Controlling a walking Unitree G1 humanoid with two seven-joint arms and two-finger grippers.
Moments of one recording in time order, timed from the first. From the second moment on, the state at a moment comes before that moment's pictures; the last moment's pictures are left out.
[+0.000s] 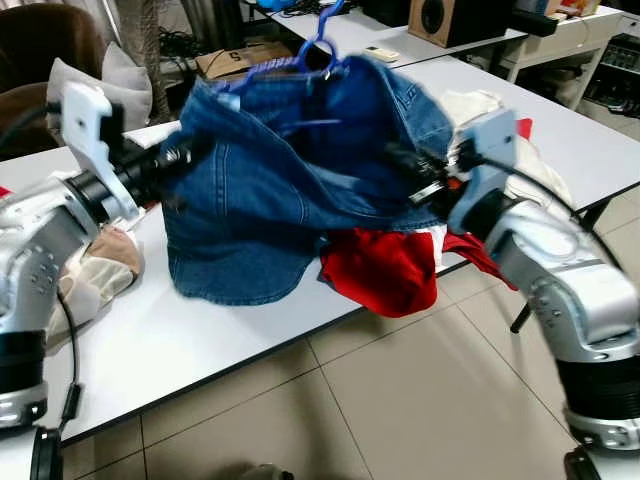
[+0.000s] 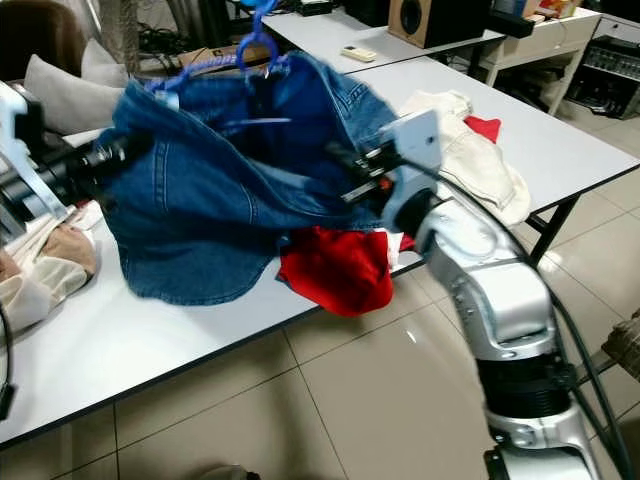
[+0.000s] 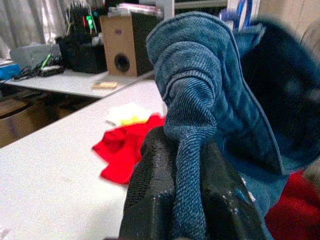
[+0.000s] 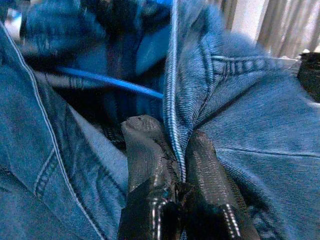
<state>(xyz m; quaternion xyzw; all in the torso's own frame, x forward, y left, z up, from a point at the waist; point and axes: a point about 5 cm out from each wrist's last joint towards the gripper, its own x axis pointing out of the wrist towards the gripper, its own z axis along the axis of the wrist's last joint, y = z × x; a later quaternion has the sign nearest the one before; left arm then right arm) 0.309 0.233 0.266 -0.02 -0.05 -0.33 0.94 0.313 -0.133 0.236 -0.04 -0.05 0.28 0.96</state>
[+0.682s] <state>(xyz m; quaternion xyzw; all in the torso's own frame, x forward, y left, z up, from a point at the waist) 0.296 0.231 0.278 -0.02 -0.09 -0.37 0.92 0.292 -0.168 0.258 -0.05 -0.10 0.39 0.92</state>
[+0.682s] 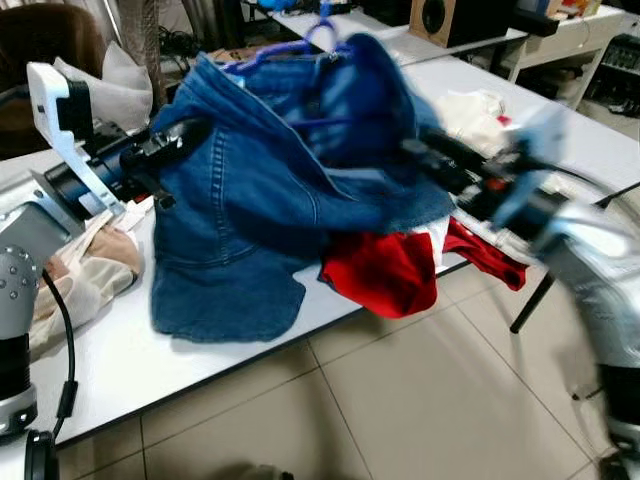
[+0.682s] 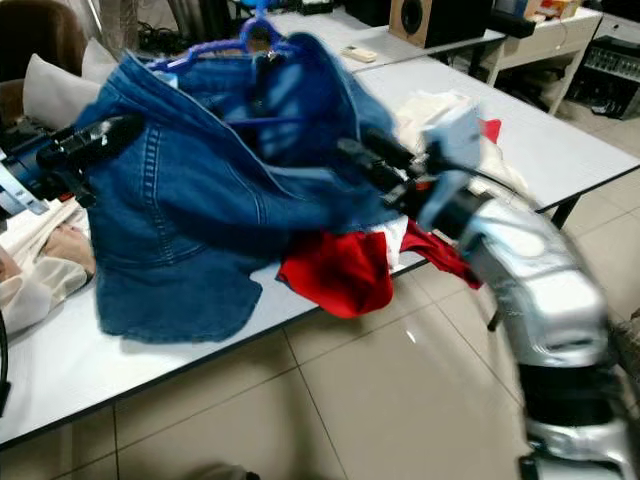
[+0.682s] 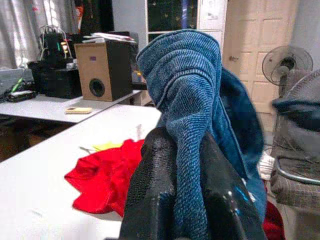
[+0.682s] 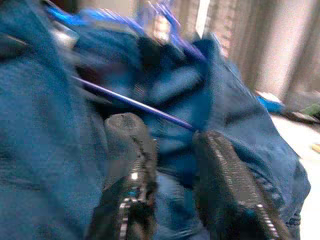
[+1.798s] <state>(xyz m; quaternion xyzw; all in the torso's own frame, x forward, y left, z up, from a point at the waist) 0.268 0.203 0.269 -0.03 -0.03 -0.61 0.79 0.273 -0.273 0.320 -0.01 -0.05 0.56 0.83</state>
